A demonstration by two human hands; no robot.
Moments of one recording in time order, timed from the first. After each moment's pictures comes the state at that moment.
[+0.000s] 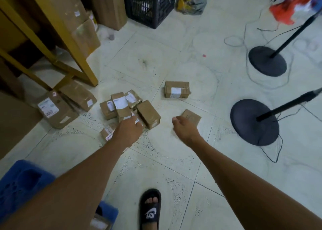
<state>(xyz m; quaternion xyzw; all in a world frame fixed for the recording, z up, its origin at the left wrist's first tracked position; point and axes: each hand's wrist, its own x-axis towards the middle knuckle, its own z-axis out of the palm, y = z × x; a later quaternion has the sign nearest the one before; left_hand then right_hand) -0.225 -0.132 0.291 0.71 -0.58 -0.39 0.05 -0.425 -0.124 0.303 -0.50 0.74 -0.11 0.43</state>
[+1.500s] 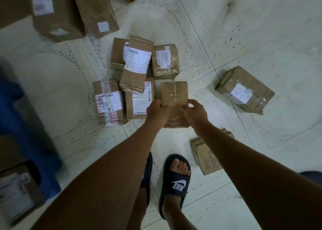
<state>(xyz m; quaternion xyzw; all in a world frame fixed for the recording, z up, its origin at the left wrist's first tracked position) -0.297 -0.310 -0.002 0.83 -0.08 -0.50 0.23 -0.398 -0.373 0.004 -0.53 0.65 0.09 0.53</state>
